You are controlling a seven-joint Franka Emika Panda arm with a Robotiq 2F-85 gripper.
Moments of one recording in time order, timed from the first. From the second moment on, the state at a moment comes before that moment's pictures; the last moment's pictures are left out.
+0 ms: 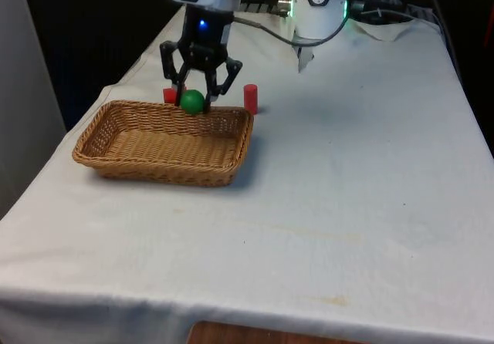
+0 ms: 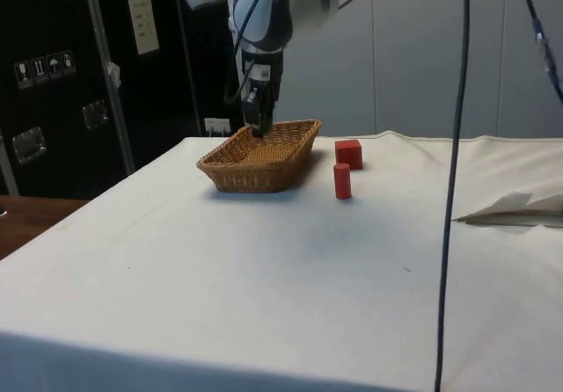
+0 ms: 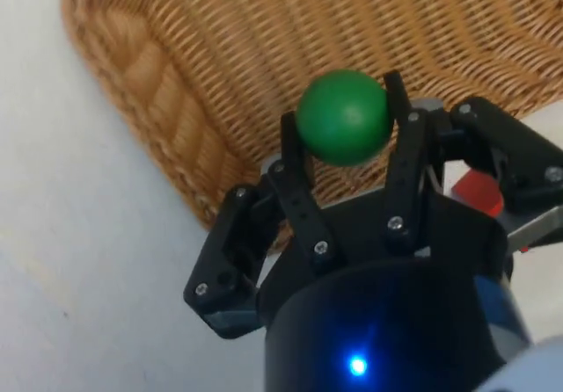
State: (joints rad) arm 0.43 0.50 -0.70 -2.12 0.29 2.75 -0.40
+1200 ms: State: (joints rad) arm 0.38 0.81 -0.74 -1.93 0.83 2.73 -0.79
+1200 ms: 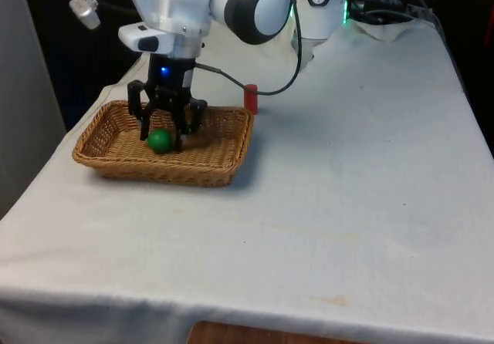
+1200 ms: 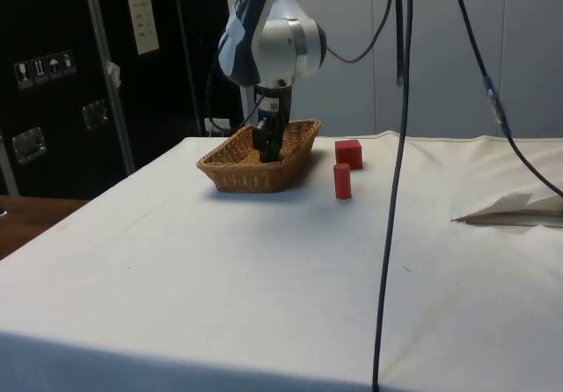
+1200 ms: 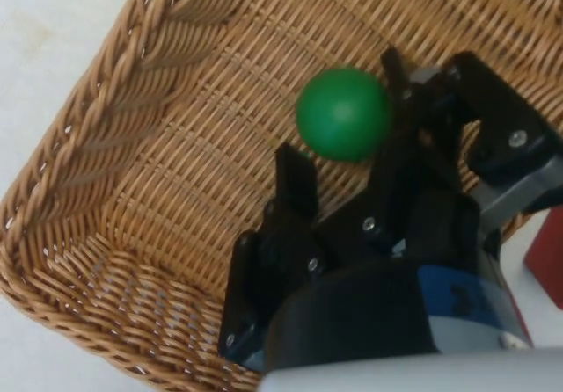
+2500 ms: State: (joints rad) arm 0.47 0.68 -0.88 -1.94 0.80 2.64 -0.78
